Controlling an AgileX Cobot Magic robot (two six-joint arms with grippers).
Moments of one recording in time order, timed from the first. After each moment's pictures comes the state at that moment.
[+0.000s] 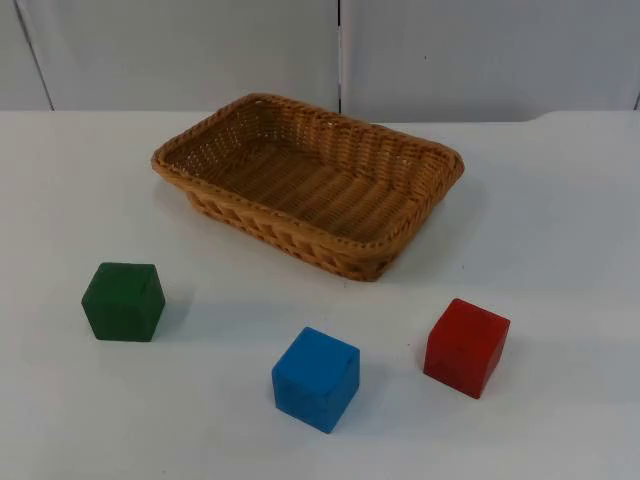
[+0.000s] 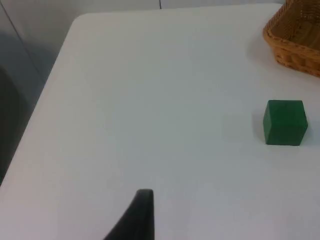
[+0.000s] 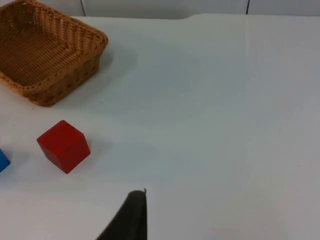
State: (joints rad) right arm 0.12 0.00 -0.52 0.00 1.08 0.00; left arm -0.01 0.00 -0.50 0.09 1.09 -0.03
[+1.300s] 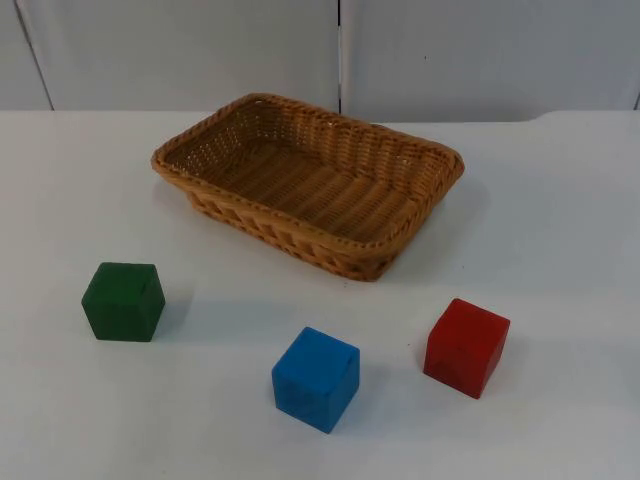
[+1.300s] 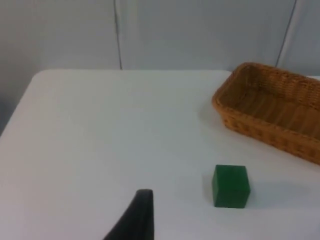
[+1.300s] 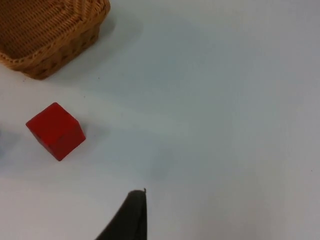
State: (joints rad) right arm 0.12 0.40 -0.55 0.03 0.89 -0.09; left arm -0.01 0.11 -0.57 -0.05 0.92 -0.02
